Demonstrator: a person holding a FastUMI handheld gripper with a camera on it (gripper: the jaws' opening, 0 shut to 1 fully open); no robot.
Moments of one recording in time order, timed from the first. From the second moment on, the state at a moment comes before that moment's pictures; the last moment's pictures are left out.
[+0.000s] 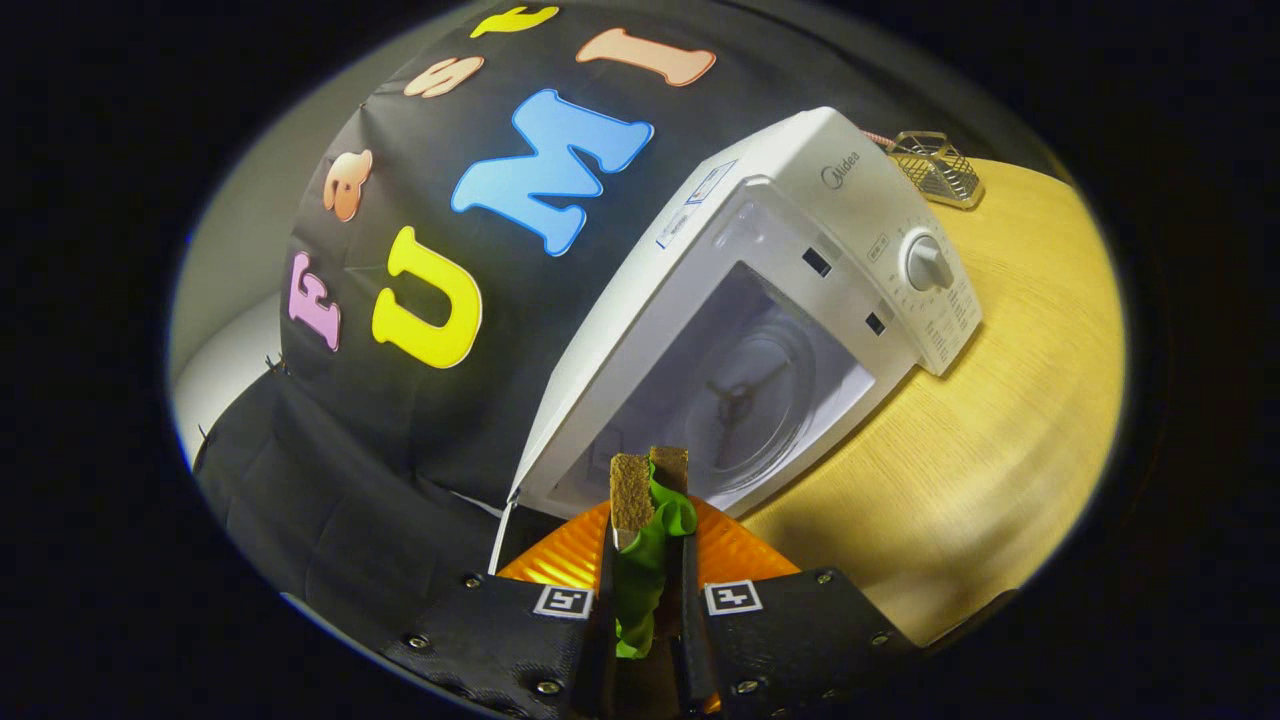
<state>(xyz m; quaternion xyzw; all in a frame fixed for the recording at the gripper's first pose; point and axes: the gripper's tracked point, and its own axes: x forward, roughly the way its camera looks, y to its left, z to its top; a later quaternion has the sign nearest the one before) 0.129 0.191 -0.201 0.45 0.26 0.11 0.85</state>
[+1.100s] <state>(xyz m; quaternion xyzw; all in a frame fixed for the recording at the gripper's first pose) 0.243 0.205 -0.271 0.51 0.14 0.00 0.85</state>
